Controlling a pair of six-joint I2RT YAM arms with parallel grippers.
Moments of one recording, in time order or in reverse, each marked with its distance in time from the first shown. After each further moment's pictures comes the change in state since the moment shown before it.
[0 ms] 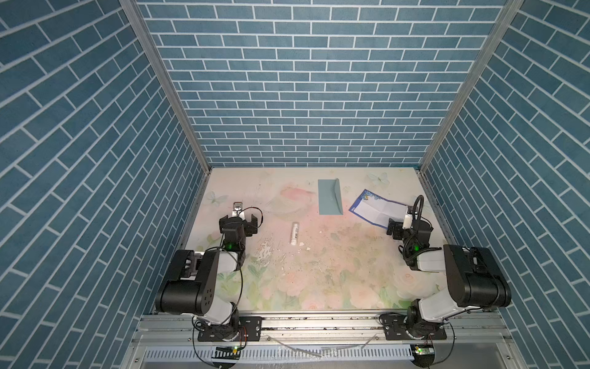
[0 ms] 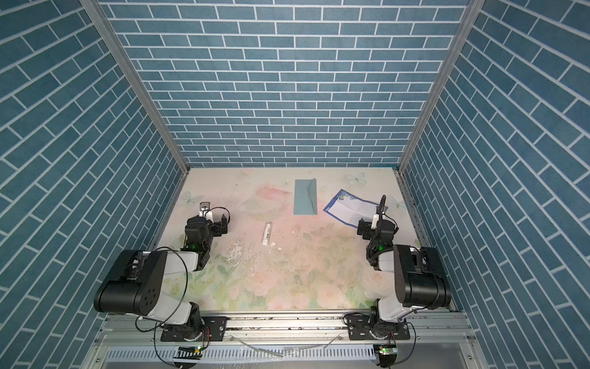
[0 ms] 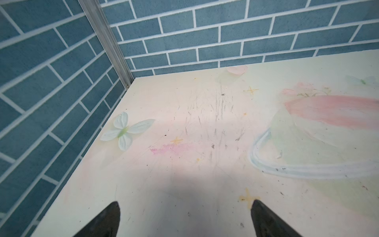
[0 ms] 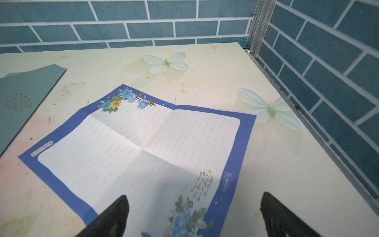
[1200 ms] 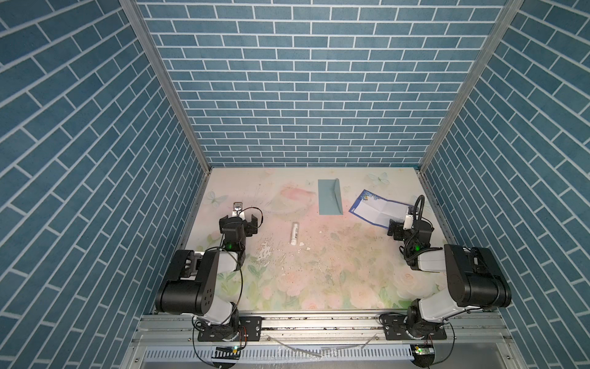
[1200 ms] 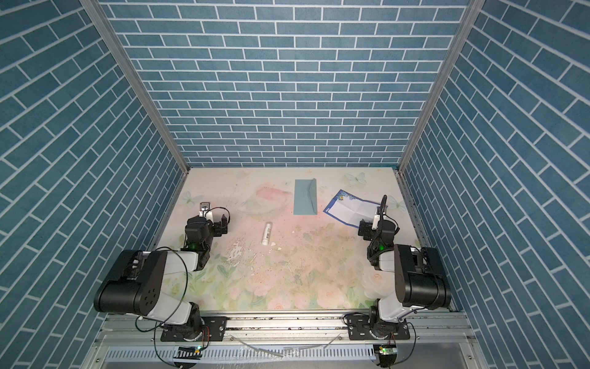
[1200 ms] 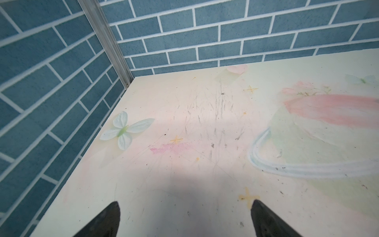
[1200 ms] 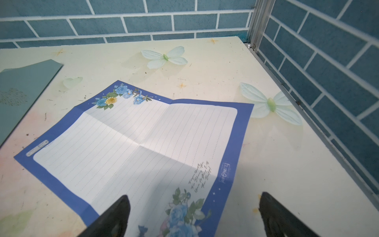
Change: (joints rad) left arm 0.000 -0.001 0.000 -0.005 -0.011 -0.003; right arm -0.016 -0.002 0.002 -0.026 -0.017 0.003
